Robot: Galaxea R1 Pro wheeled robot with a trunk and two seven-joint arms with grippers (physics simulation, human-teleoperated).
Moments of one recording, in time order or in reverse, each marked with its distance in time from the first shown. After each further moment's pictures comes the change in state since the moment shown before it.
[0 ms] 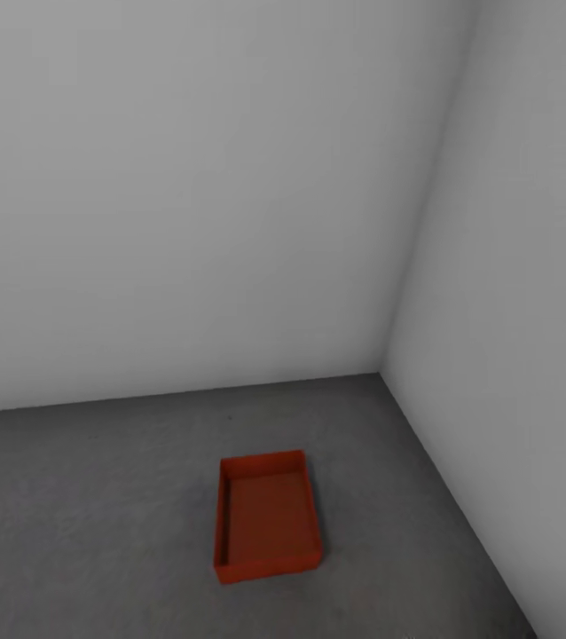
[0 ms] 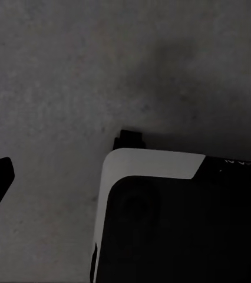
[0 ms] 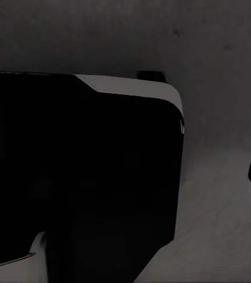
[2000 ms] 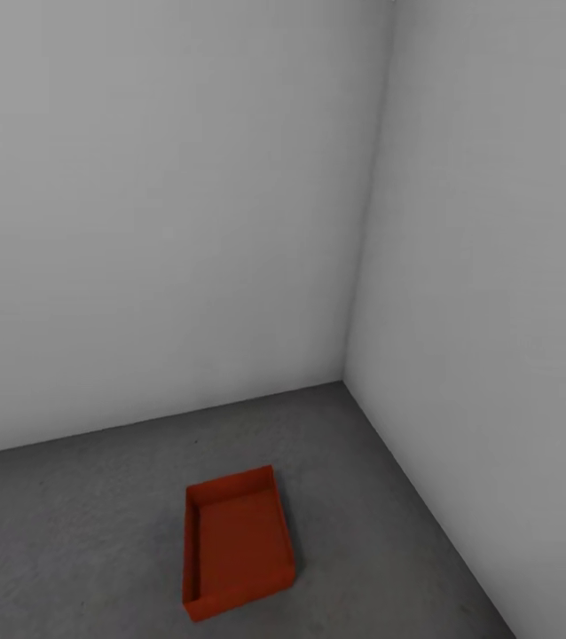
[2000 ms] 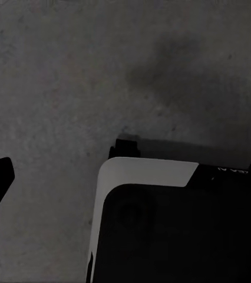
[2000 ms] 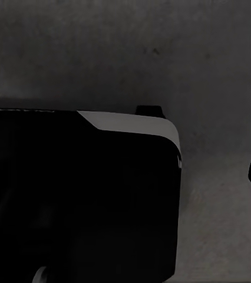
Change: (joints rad) left arm 0.022 -0.004 0.000 0.000 -0.002 0.000 -0.005; right arm 0.000 0.002 0.001 0.003 0.000 -0.043 0.002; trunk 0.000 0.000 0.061
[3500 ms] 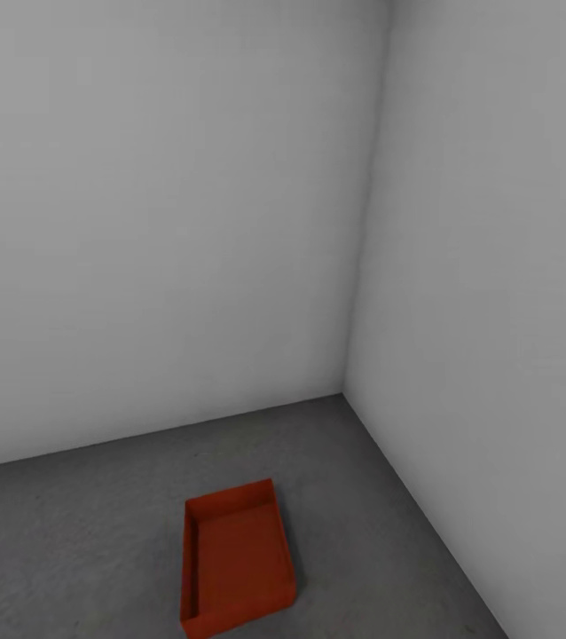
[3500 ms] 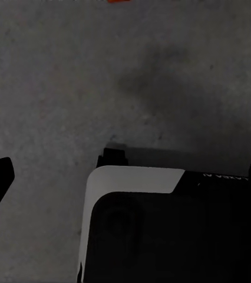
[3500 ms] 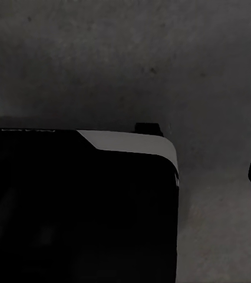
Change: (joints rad) left arm 0.022 -0.002 0.000 0.000 -0.002 -0.012 -0.040; right arm 0.000 -0.002 -0.002 0.000 -0.005 -0.003 0.000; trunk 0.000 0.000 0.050
